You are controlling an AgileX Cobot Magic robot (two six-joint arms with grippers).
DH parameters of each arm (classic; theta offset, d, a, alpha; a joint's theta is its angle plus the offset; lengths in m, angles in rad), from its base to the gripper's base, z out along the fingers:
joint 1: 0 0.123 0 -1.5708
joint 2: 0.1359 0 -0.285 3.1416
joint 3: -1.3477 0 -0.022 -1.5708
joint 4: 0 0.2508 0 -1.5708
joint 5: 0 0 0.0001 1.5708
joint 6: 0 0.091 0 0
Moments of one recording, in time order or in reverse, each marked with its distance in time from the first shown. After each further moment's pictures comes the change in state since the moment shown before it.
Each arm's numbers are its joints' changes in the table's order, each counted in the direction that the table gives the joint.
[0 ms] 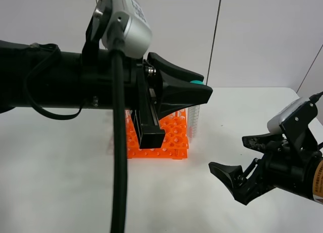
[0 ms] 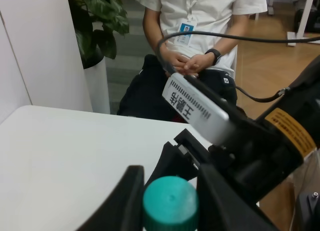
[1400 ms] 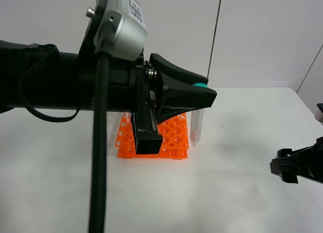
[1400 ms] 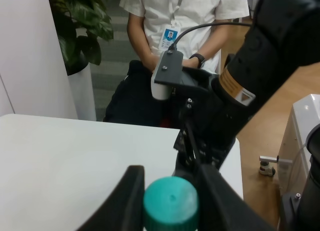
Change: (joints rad) left arm 0.000 0.000 0.000 0.000 0.051 0.005; right arm -0.254 0.000 0.233 0.610 0.799 -0.363
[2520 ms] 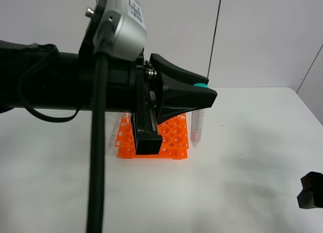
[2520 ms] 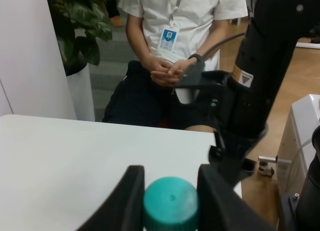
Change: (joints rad) left arm 0.000 0.000 0.000 0.000 0.004 0.000; right arm -0.357 -0.003 0.028 0.295 0.359 -0.336
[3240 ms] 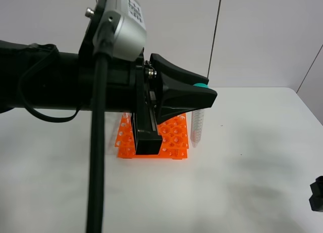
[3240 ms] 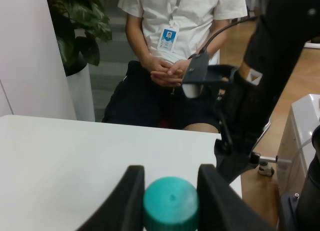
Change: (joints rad) left arm 0.000 0.000 0.000 0.000 0.001 0.002; right arm 0.000 -0.076 -0.018 -0.113 -0.031 -0.003
